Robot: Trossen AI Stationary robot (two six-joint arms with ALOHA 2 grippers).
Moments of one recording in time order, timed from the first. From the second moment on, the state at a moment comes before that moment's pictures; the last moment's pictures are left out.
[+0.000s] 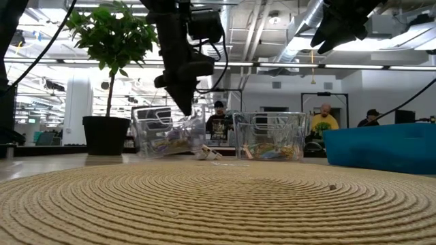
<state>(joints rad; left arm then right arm) 0.24 1.78 1.39 -0.86 -0.20 -0.32 -0.05 0.94 1.00 -0.83 0.49 0.38</state>
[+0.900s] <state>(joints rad) 0.16 1.49 1.39 -0.48 -0.14 -0.35 -0.01 1.05 1.00 -0.70 0.33 0.45</state>
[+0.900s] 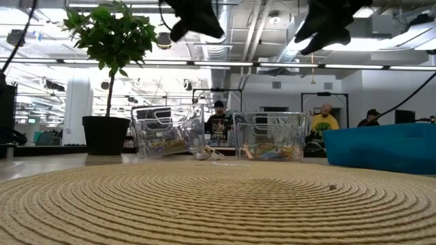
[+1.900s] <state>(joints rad) 0.05 1.02 1.17 -0.69 0.16 -0.18 0.08 1.84 1.59 -0.77 0.34 0.71</state>
